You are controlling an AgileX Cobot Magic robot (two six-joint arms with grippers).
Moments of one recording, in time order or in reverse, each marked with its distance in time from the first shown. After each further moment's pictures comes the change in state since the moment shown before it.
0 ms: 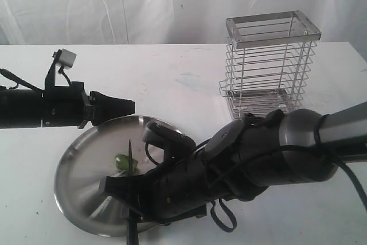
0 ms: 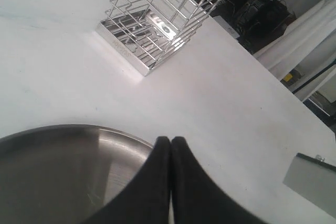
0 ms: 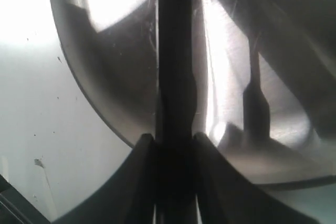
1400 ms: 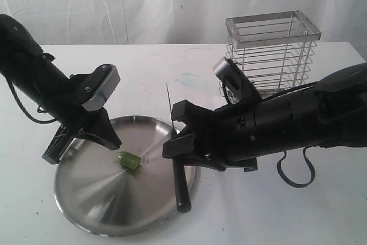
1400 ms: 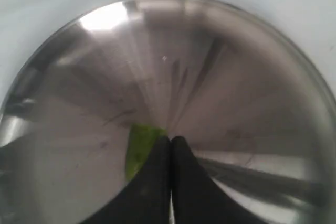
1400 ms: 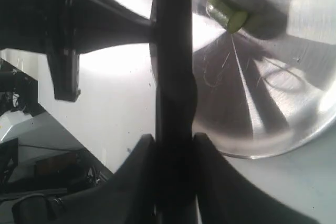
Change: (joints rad) left arm -0.125 -0.022 -0.355 1.045 -0.021 0.192; right arm -0.371 -0.315 0.106 -0.034 0.351 -0.091
